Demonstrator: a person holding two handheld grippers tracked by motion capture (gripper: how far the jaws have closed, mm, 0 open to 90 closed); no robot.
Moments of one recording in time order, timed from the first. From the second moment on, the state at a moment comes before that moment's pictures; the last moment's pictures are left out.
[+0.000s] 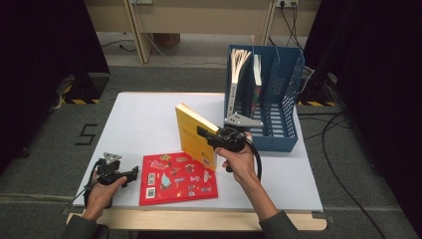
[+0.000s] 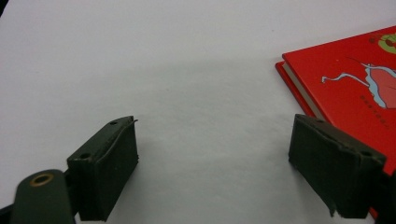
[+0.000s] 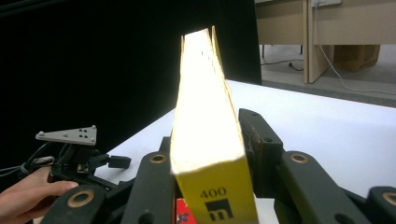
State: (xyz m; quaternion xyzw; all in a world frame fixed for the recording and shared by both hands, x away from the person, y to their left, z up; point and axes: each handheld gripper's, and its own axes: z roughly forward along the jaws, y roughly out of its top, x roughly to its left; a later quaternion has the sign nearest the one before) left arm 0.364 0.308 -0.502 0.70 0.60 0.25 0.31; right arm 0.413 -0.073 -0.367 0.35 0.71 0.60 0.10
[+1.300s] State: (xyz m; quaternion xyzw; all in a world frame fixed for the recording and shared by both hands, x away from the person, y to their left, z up) left arm 0.365 0.309 -0.503 0.70 0.59 0.25 0.31; right arm 0.433 -0.086 -0.311 0.40 0.68 0.61 0.10
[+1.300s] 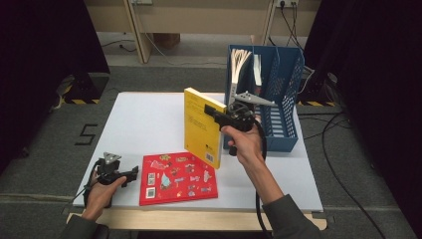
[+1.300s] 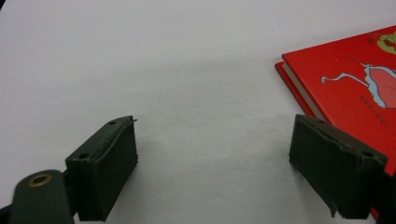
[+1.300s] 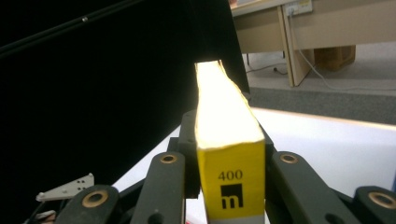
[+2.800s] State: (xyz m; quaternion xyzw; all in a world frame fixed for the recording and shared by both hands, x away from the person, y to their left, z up) left arm 0.365 0.308 -0.503 0.69 0.60 0.26 0.31; right arm 0.439 -0.280 -0.241 0.56 0.51 0.61 0.24
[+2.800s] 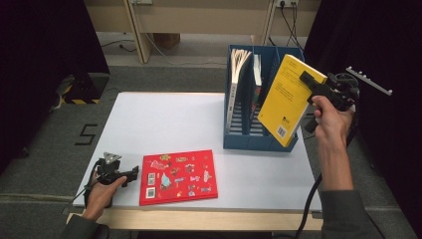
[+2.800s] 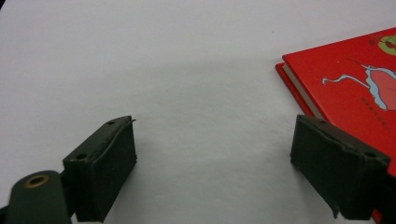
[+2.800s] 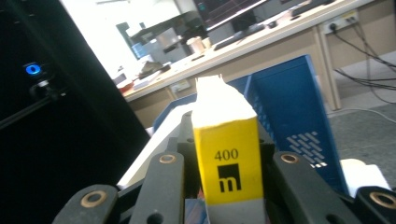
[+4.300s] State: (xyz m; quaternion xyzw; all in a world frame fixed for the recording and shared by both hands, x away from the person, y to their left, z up) left arm 0.366 0.309 -0.504 0.70 0.59 0.25 0.32; right arm 0.576 -0.214 -0.305 0.62 0.52 0.53 0.25
